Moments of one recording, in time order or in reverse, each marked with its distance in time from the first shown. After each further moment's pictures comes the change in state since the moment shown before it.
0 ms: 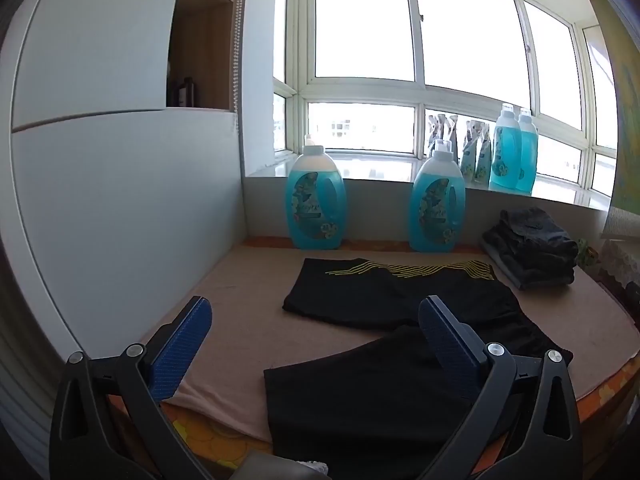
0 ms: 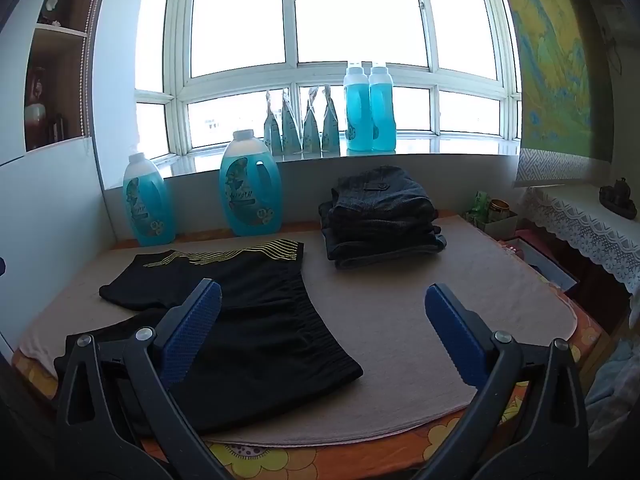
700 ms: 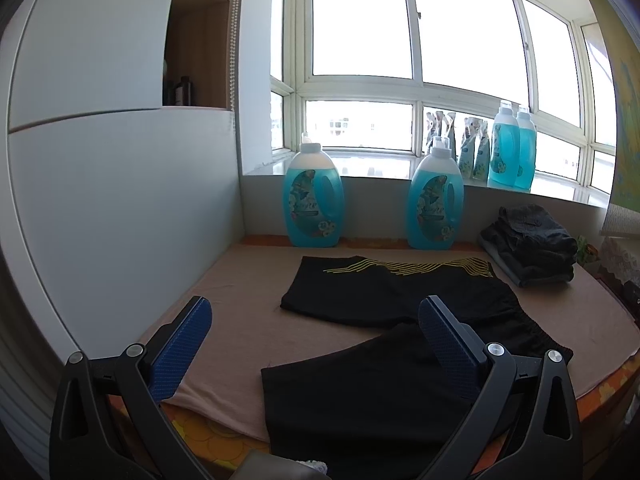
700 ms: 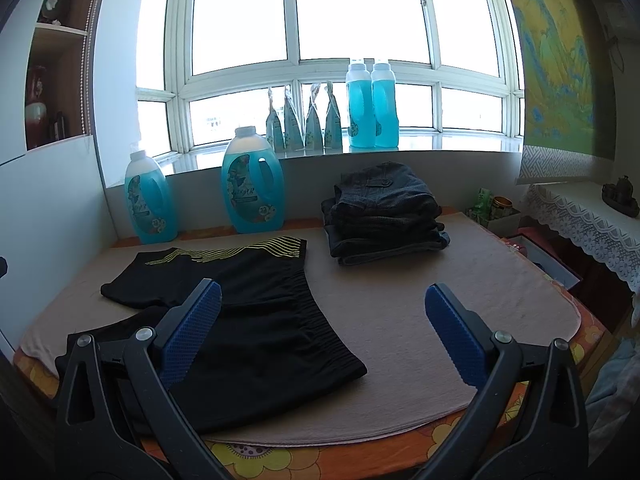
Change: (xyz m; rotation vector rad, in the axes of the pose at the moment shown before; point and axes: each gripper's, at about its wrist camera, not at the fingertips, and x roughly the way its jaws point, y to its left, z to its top) left arm 0.001 -0.003 -0.002 0.005 0.006 -0.003; right arm 0.002 -0.001 -0.003 0.004 0.010 0.001
